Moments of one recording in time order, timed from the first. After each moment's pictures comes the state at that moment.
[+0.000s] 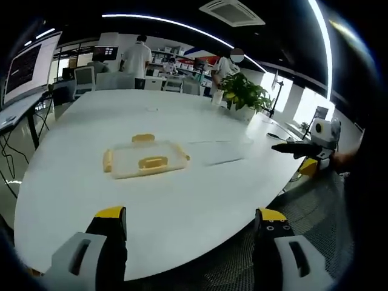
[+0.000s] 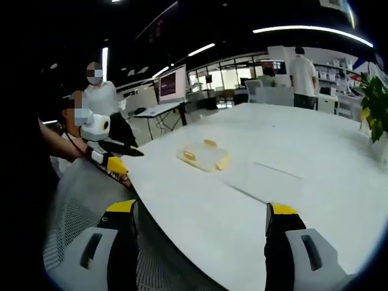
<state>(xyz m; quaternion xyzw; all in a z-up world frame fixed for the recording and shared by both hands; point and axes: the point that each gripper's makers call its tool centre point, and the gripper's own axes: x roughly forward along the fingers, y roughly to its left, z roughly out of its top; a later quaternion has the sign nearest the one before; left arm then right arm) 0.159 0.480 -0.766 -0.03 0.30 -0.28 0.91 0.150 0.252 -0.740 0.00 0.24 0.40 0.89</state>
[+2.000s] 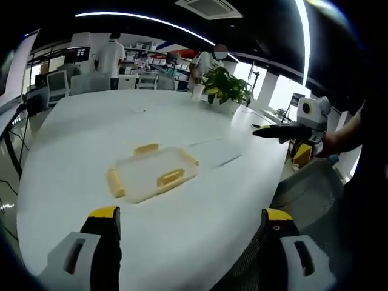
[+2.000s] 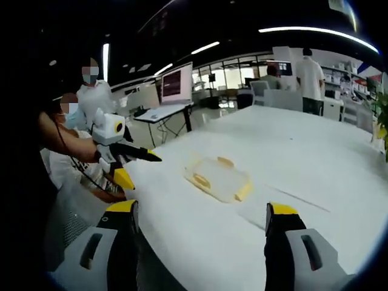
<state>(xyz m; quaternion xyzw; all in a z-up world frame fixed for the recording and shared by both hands) 0.218 0.518 -0.766 0.00 0.30 -0.38 0.87 0.198 0.347 -0.720 -0.01 0.24 0.40 0.89</state>
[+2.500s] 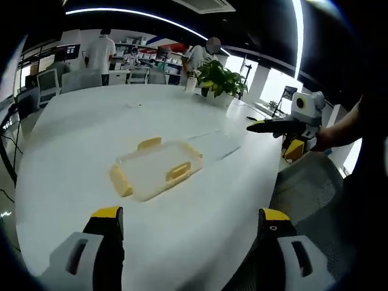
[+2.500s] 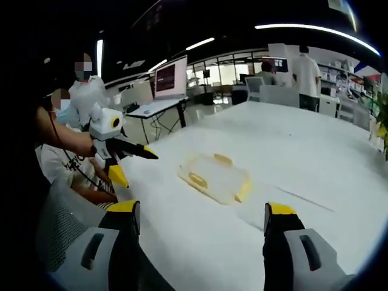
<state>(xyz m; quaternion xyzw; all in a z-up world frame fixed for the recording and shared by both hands) 0.230 0.533 -0.781 0.01 0.32 -0.42 0.85 0.214 0.362 -0.736 -0.02 0.25 0.38 0.89</state>
